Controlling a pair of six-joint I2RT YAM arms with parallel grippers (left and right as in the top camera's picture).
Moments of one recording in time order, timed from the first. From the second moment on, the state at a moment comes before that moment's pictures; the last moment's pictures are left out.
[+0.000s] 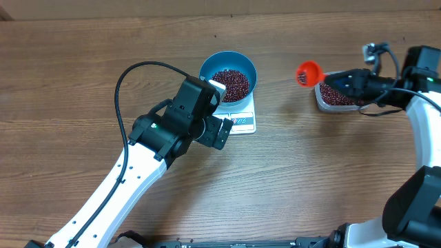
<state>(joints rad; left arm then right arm) -0.55 1.38 1.24 -0.85 -0.04 -0.10 -0.31 1.68 1.34 -0.82 -1.07 -0.06</state>
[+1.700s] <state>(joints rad) -0.55 1.38 1.24 -0.85 -0.04 -0.10 0.26 1.68 1.34 -0.36 -0.58 -0.24</state>
